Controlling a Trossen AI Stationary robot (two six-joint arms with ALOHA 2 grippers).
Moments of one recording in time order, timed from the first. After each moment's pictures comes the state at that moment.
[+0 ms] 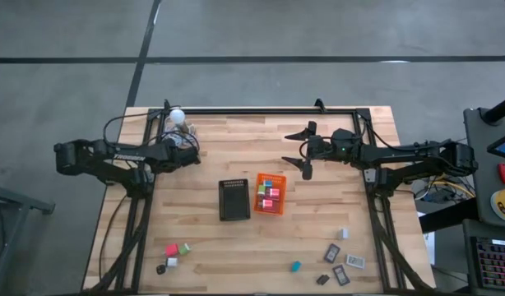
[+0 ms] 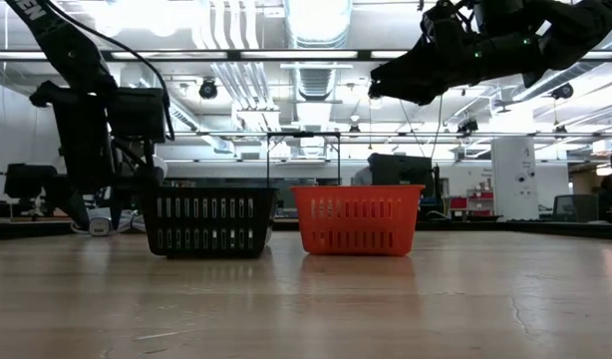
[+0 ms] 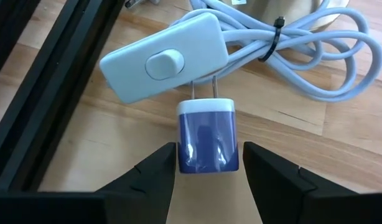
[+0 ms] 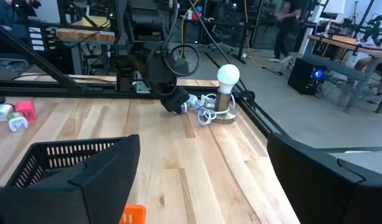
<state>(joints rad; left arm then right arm) 0.36 1.28 0.43 -0.64 -0.56 -1.50 -0.25 1.15 0.48 0.55 -0.07 -0.09</state>
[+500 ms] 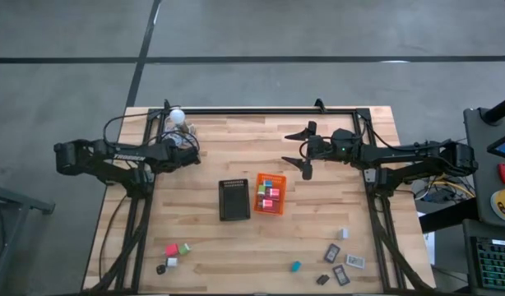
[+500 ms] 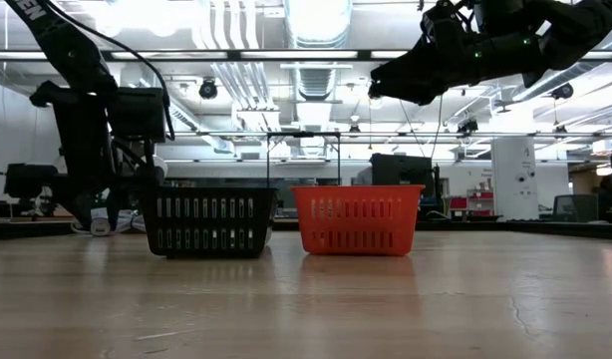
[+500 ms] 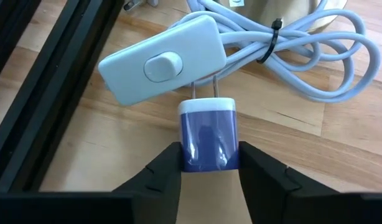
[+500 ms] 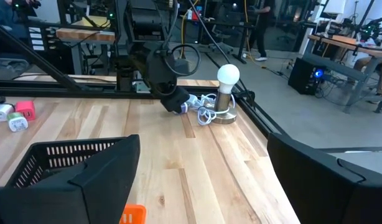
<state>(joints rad) 0.36 1.28 0.44 -0.64 -0.56 -1.49 -0.25 1.15 0.48 0.55 -0.07 -0.09</state>
